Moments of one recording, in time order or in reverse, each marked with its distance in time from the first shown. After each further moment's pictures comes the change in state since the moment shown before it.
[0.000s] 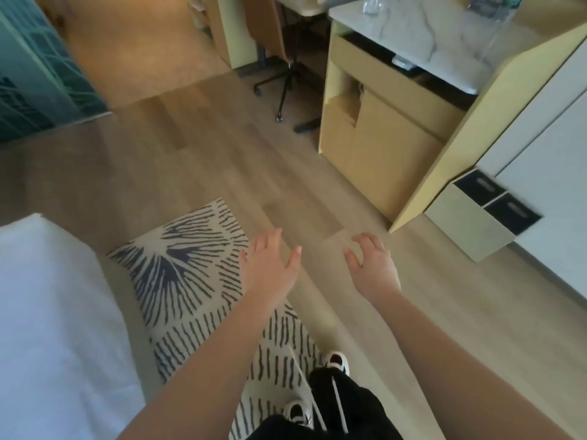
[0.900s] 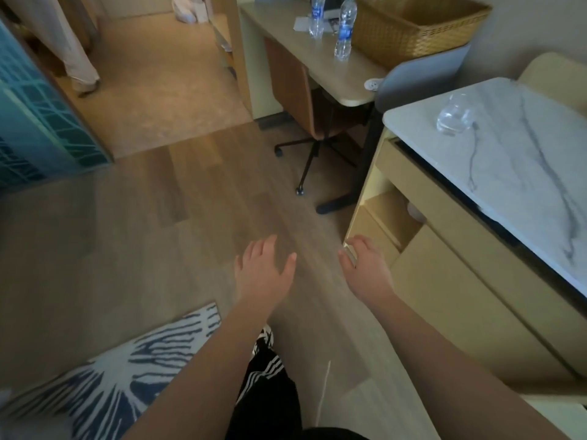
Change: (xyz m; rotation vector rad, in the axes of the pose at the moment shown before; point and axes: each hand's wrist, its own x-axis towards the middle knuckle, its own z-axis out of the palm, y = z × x) left_hand 0.657 0.015 -0.057 -0.100 0.147 -0.107; right_hand 0.680 -0.127 0.039 -0.013 -0.073 -0.110
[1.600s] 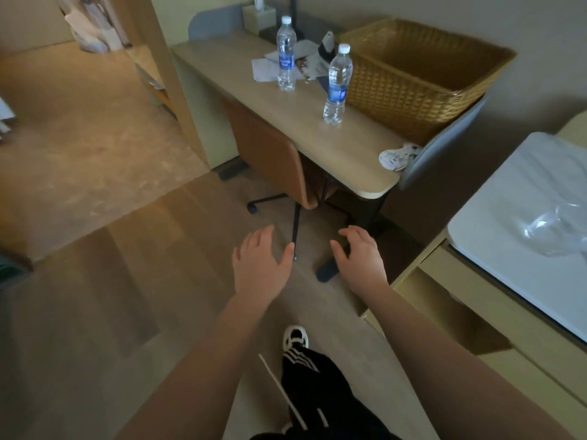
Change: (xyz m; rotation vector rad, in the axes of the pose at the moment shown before) left_hand 0.528 -0.001 -0.052 -0.063 -0.080 0.245; right_hand 0.464 -0.156 0.030 0.016 0.168 0.225
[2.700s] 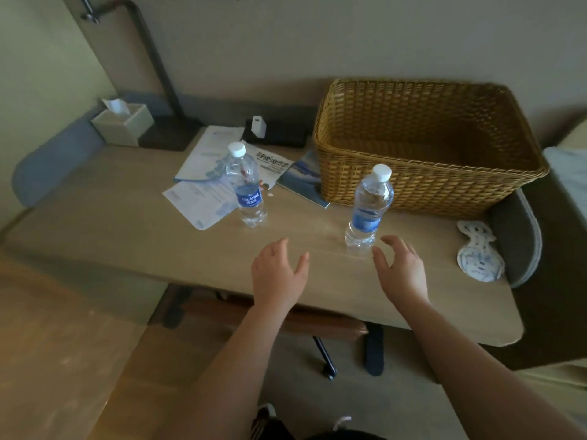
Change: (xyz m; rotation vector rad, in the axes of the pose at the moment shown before) left_hand 0.605 0.012 0.004 -0.109 -0.275 0.582; right_hand 0.446 -0.123 0.045 0.123 0.694 0.523
